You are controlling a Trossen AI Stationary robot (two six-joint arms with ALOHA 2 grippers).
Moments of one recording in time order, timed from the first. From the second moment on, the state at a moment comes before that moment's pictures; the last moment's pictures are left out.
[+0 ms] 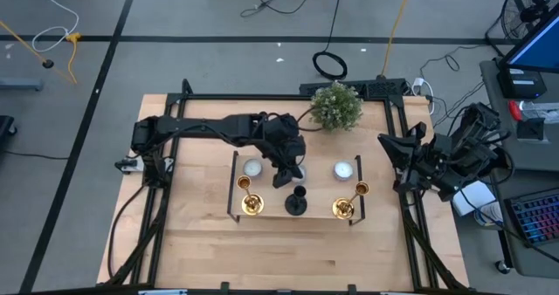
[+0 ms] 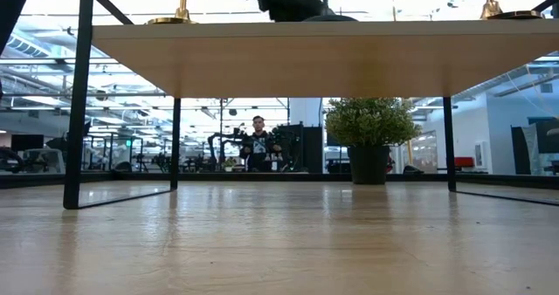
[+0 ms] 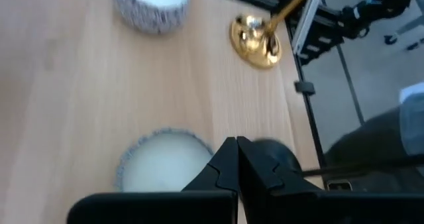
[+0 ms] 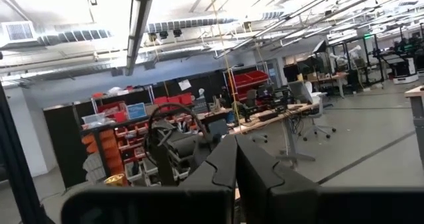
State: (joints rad) left arm 0.09 1.85 1.67 -0.61 0.47 -0.17; right arm 0.84 0.86 0.82 0.92 1.21 -0.54
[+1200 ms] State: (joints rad) left arm 0.06 1.87 1.75 -0.78 0.53 -0.10; right arm 0.80 0.86 0.82 0.90 1.20 -0.50
